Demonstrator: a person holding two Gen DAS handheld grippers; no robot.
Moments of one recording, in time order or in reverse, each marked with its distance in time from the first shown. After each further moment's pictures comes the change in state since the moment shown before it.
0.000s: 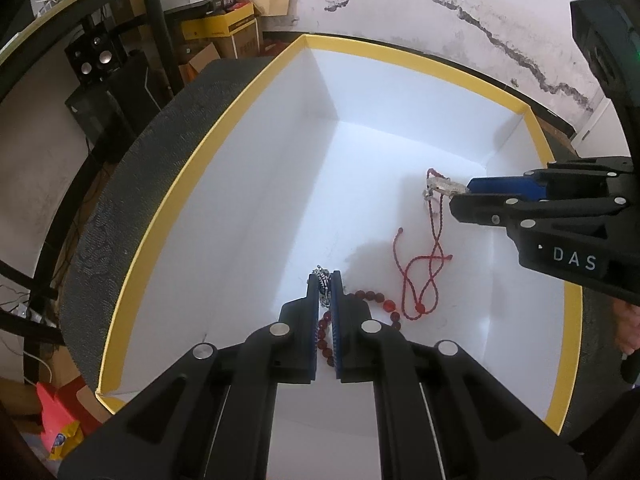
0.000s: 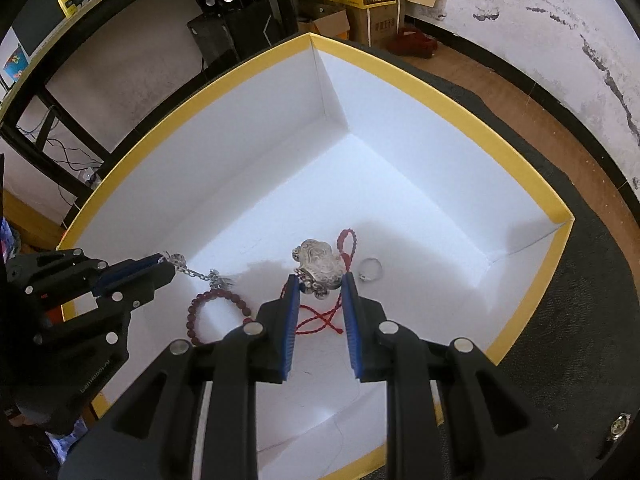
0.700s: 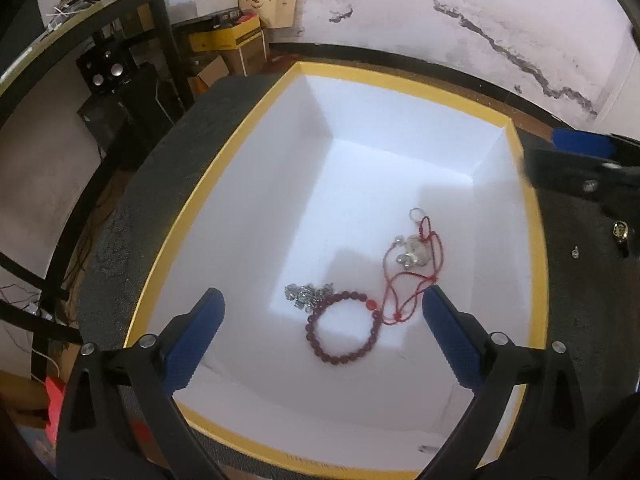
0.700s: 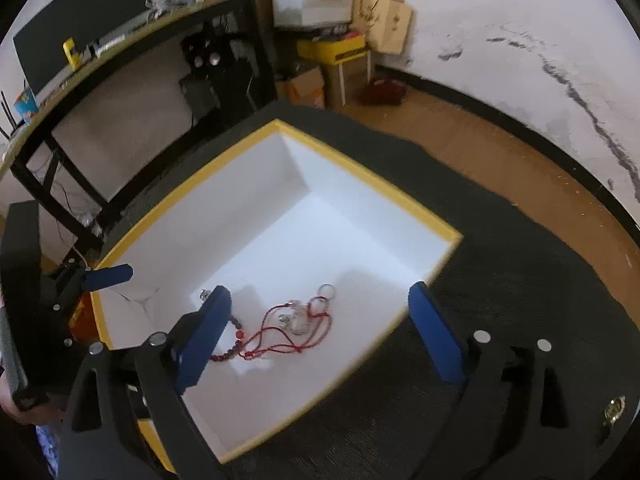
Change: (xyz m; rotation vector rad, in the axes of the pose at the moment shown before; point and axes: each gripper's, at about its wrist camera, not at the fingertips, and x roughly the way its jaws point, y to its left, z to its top) left arm -0.035 -0.017 -0.001 -0.002 -0.039 0.041; right arm -0.100 -0.033 -0.030 0.082 -0.226 -0.024
